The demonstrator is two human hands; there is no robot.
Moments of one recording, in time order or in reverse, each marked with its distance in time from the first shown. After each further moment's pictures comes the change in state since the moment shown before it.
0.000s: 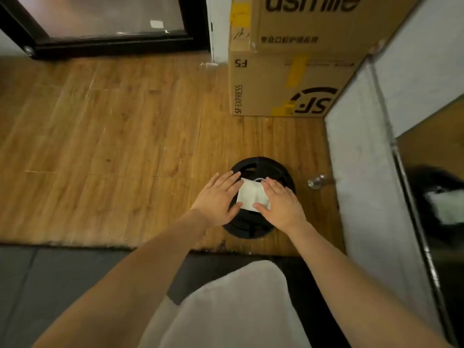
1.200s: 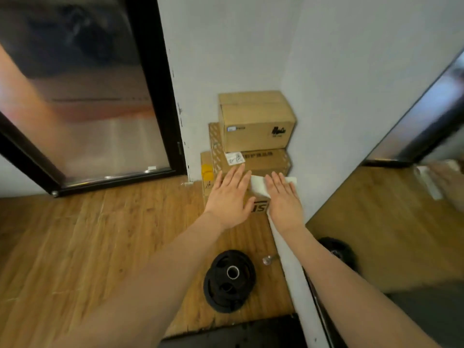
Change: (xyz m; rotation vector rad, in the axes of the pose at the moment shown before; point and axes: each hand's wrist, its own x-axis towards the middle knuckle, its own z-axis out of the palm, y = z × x) left_hand -0.031 0.147 -0.507 0.054 0.320 0.105; right_hand -0.139 -0.096 -0.470 -0.083 0.737 0.089
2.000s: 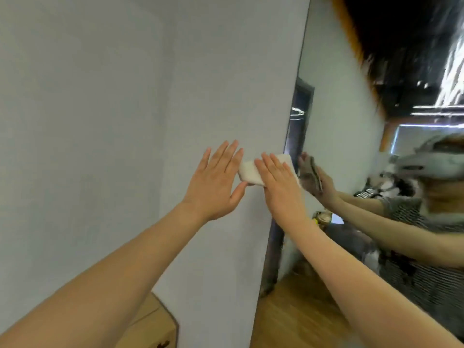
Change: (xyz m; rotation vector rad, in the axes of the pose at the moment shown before) left_hand 0.219 0.171 -0.499 -0.029 0.878 0.804; right_hand 0.204 0.021 -0.551 -0.601 0.732 0.053
